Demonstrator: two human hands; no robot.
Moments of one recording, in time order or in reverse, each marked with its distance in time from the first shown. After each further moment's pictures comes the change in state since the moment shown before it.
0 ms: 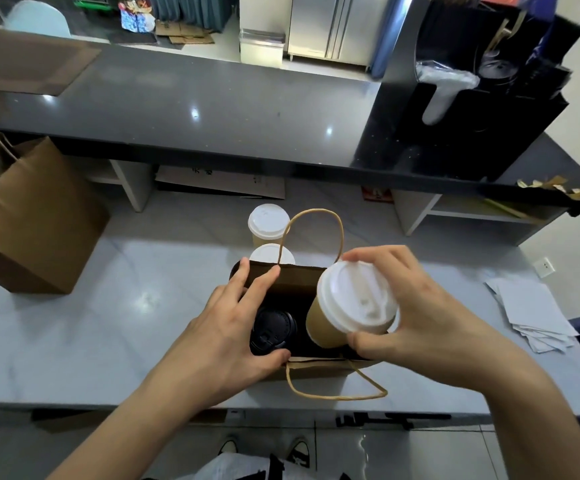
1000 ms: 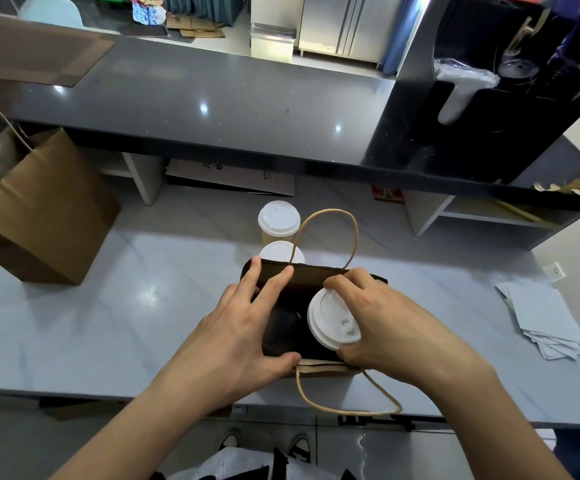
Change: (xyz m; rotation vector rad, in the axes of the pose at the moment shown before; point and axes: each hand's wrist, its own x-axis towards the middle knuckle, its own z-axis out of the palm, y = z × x) left_hand -0.004 0.006 -0.004 0.042 -0.031 0.009; right_hand 0.033 -0.001 0.047 -0.489 -0.165 -0.028
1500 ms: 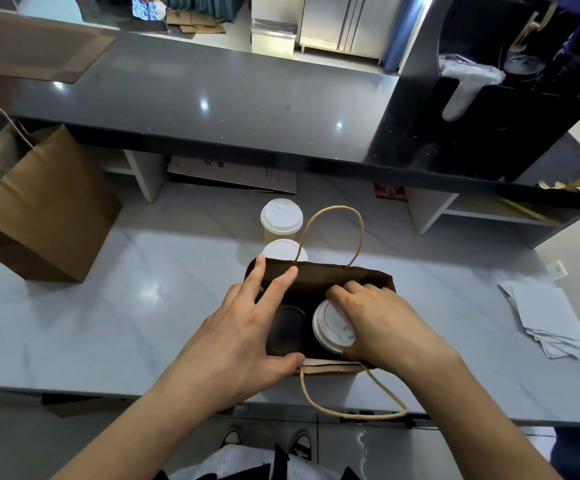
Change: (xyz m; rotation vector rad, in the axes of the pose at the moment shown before) left_hand -0.001 -0.002 0.002 0.008 0.020 0.017; right_hand 0.025 0.009 0.034 -0.213 0.001 0.013
